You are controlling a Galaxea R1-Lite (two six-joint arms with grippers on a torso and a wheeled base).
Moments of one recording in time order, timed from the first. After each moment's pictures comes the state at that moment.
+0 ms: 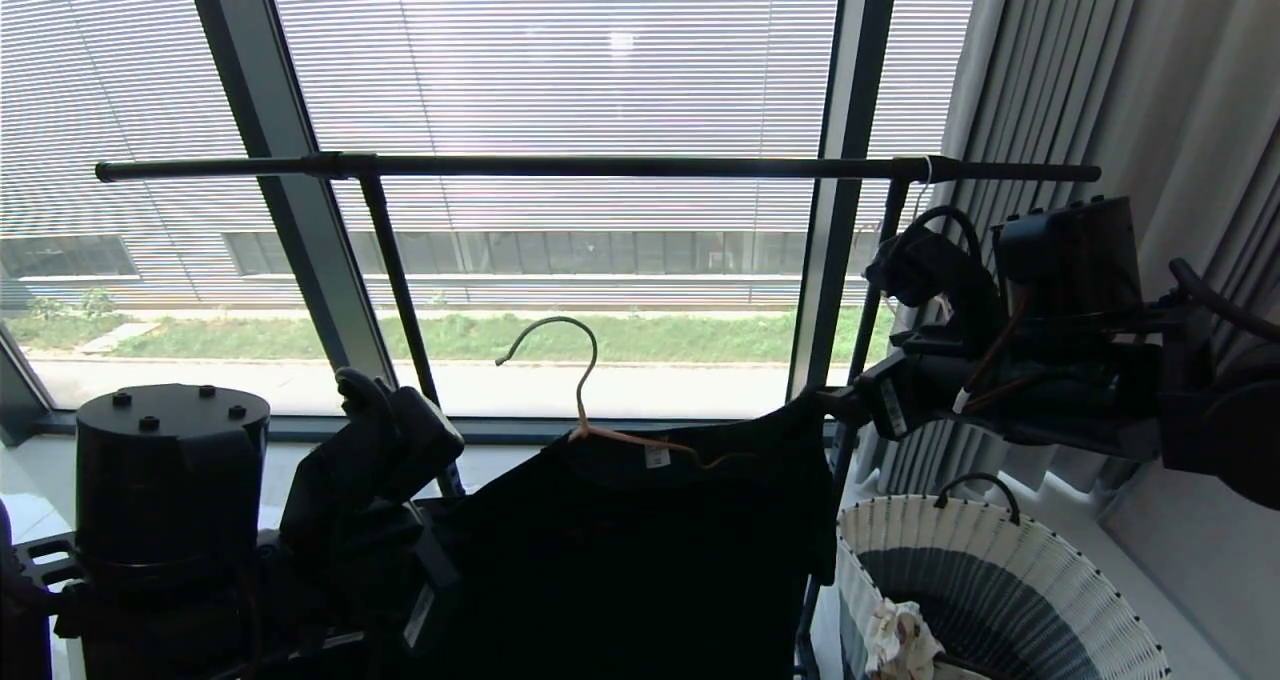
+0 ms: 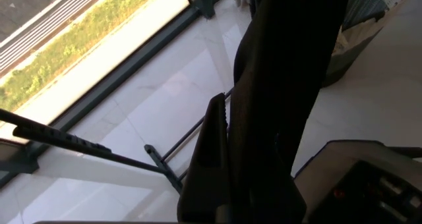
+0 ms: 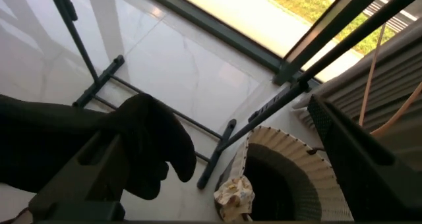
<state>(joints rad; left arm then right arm) -0.48 1.39 -0.46 -0.45 -0.18 0.35 0.65 1.66 -1.06 -0.17 -0.16 -0.10</state>
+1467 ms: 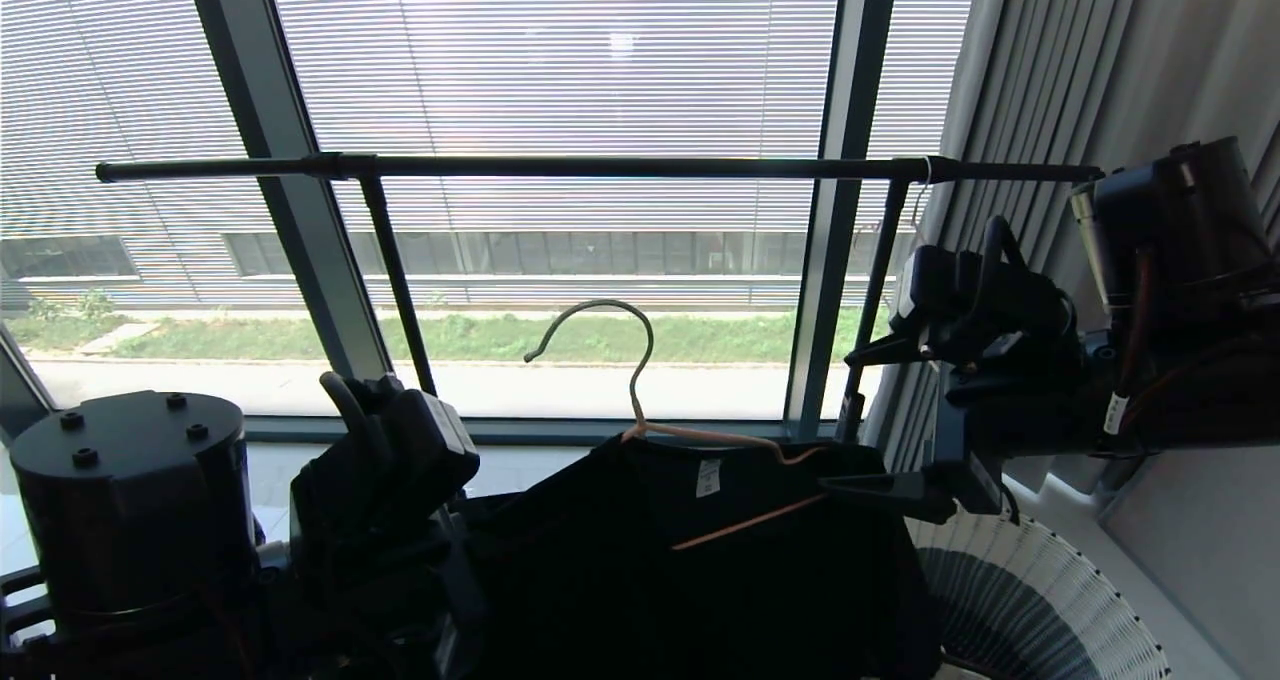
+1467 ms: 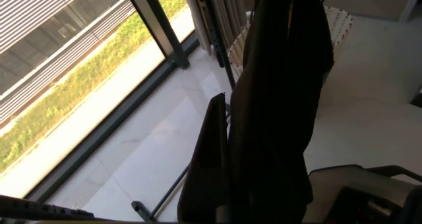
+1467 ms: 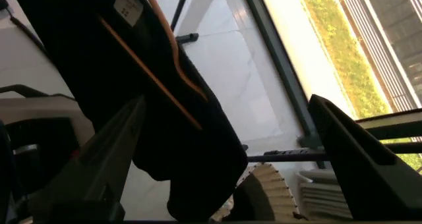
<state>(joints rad) -0.61 1.37 -0.43 -0.63 -0.24 0.35 0.70 1.53 -1.15 0.17 0.27 -0.54</state>
